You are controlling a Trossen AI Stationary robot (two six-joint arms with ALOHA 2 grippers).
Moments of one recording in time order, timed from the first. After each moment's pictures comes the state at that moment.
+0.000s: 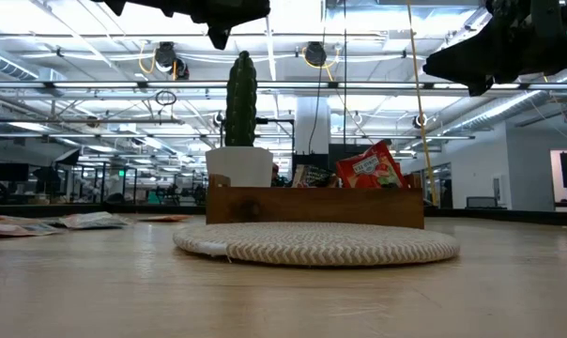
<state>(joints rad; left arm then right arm) 0.05 1.26 0.88 0.19 0.12 0.02 0.38 0.67 0.17 0.47 0.63 -0.01</state>
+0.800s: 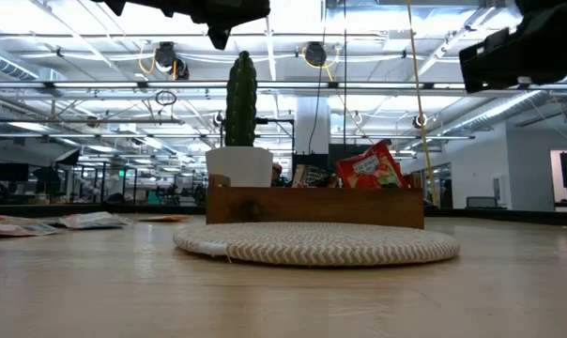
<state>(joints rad) 0.05 1.26 0.88 0.18 0.12 0.02 0.50 0.80 0.26 0.24 0.31 -0.05</state>
